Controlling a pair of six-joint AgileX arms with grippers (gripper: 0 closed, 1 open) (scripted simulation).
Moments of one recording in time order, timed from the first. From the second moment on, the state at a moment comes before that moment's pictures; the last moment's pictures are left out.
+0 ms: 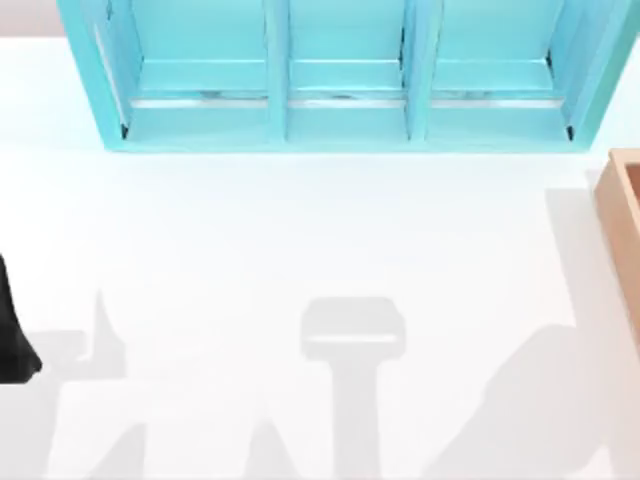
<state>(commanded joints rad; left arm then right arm) 0.00 0.00 0.00 0.00 0.00 0.00 -0.39 1.88 1.21 -0.90 0.00 -0.37</state>
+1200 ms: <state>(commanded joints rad) 0.00 0.00 0.00 0.00 0.00 0.00 -0.36 1.87 1.24 -0.94 0.00 -0.33</state>
